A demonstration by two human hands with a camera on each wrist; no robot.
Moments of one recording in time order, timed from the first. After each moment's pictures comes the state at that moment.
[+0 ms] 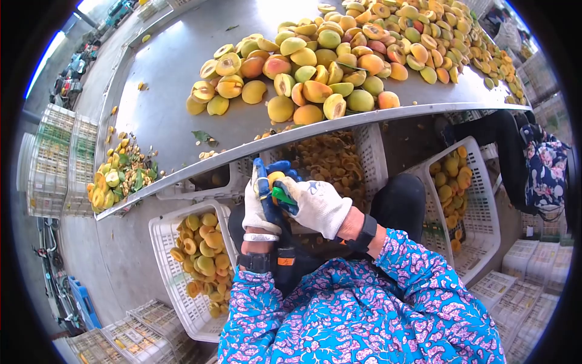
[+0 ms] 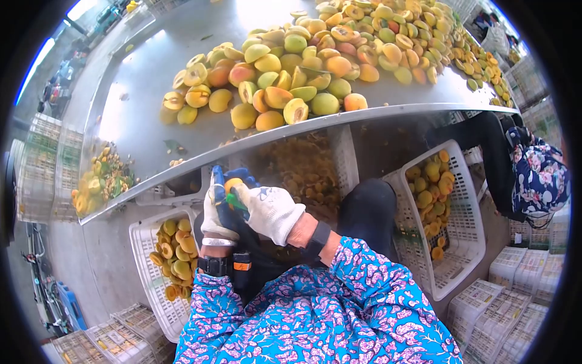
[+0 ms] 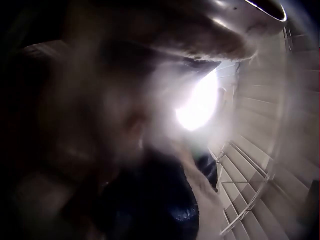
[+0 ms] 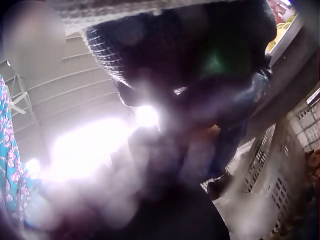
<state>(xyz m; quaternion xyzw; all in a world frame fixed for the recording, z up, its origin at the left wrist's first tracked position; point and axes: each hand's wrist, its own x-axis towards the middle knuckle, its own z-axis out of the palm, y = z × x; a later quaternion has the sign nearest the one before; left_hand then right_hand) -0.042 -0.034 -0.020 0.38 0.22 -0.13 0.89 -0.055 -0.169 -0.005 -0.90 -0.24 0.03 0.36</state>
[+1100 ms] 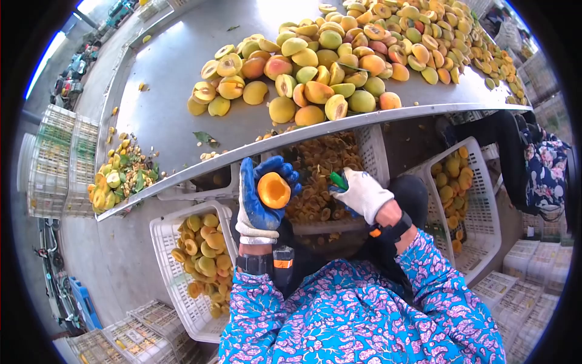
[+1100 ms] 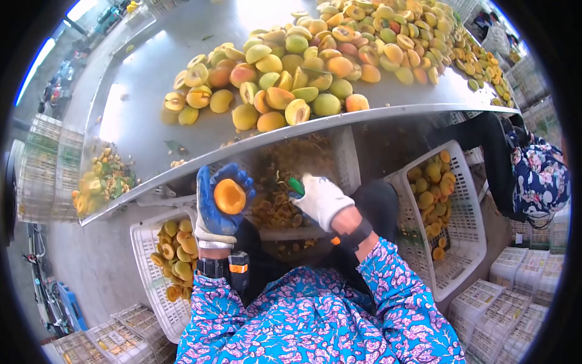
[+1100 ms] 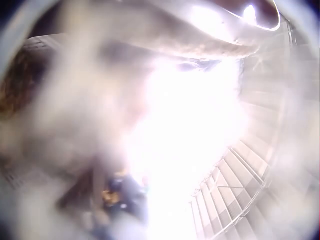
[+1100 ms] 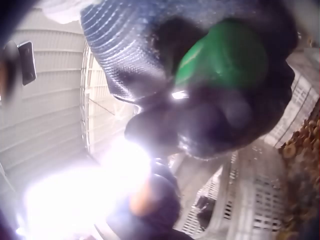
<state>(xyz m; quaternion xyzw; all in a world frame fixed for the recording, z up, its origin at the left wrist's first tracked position) -0.047 -0.028 0.004 0.30 0.18 -0.14 0.93 -0.046 -0.245 -0.018 -0.94 -0.05 0.17 0.29</state>
